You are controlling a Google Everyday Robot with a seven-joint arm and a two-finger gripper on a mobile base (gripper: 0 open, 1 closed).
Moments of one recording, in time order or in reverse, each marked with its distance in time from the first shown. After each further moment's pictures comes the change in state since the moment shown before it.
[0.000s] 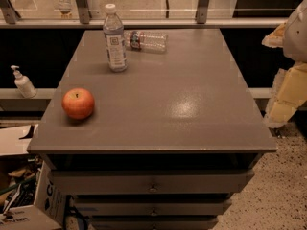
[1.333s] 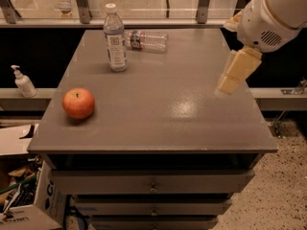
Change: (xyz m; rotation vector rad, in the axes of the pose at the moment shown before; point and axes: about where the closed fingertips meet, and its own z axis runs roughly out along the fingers) arm -0.069 -0.065 0.043 0.075 -0.221 -0.022
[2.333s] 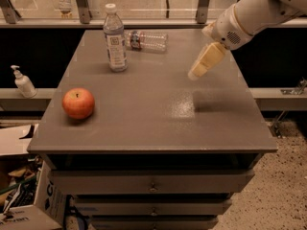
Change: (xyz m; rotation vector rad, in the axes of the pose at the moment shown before) arm -0.017 -0.080 0.101 -0.081 -0.221 0.131
